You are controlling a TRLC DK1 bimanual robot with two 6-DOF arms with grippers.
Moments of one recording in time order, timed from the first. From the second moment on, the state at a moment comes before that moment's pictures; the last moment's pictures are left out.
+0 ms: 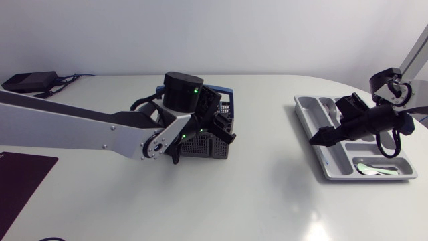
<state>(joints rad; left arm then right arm) -0.71 1.80 1.00 0.36 -0.11 0.15 -0.25 1.72 1.05 -0.55 -0.41 -0.52</state>
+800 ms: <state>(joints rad) -0.70 1.85 1.06 0.41 -0.11 0.16 -0.25 1.72 1.05 -0.54 -0.41 -0.52</state>
